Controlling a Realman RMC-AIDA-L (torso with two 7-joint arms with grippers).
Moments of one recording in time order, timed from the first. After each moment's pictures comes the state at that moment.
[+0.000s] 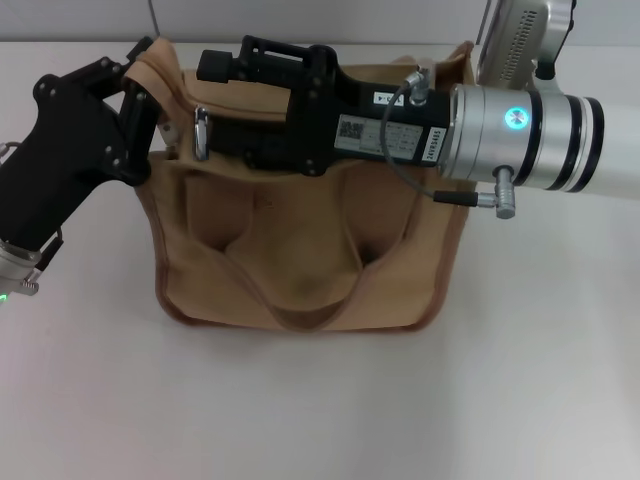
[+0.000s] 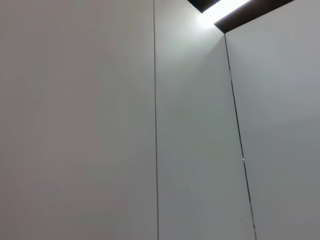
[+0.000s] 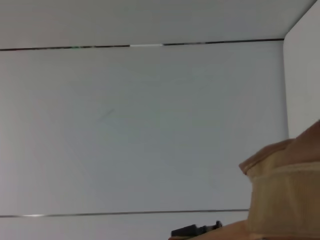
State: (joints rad) left arm -0.44 -2.08 0.52 0.15 1.41 1.85 -0.58; right arm 0.86 2.09 -1.43 -0.28 -1.06 -1.42 2.53
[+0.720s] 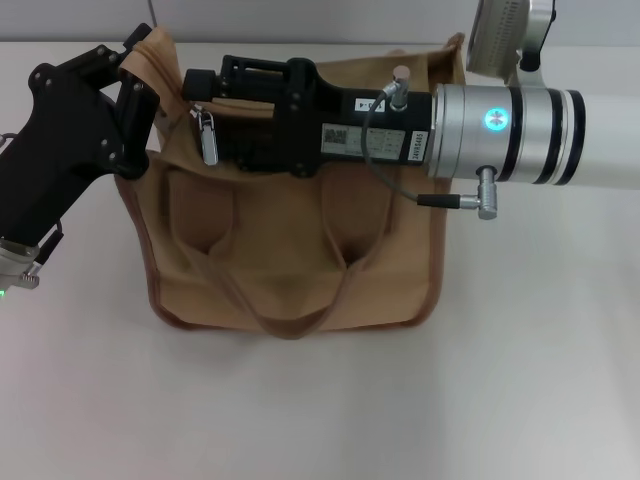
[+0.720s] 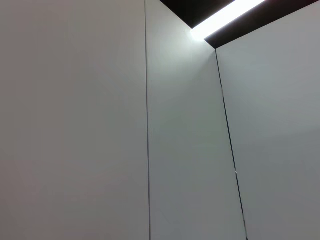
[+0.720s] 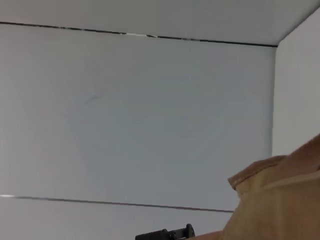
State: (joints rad) left arm -0.45 -2.08 0.52 0.15 1.40 1.88 -0.58; right arm 0.87 2.09 -1.48 -0.33 -1.07 -1.36 2.47
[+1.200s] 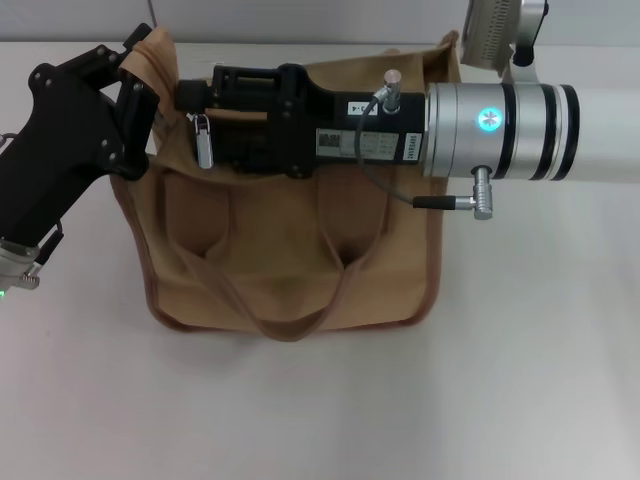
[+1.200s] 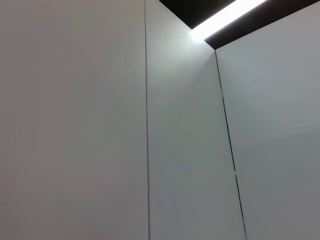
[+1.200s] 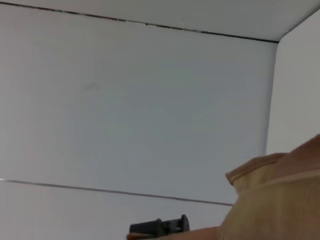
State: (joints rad) left arm -0.45 -2.08 0.52 0.15 1.40 1.89 -0.58; right arm 0.88 2.09 -1.49 -0.33 -1.09 -1.35 2.45
